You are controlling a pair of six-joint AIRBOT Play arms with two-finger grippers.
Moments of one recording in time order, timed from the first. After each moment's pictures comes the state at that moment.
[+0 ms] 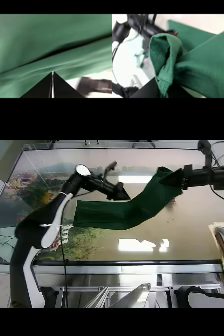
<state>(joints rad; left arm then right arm) -0.35 -2.12 2.06 0.37 -1.40 -1.28 -0.16 -1.49 1.45 -0.37 1.46 1.05</state>
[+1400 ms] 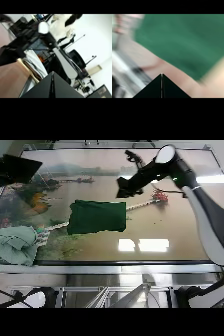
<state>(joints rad) 0.33 -1.33 1.23 -0.09 -1.72 -0.88 0.29 -1.75 1.88 -0.96 1.50 1.57</state>
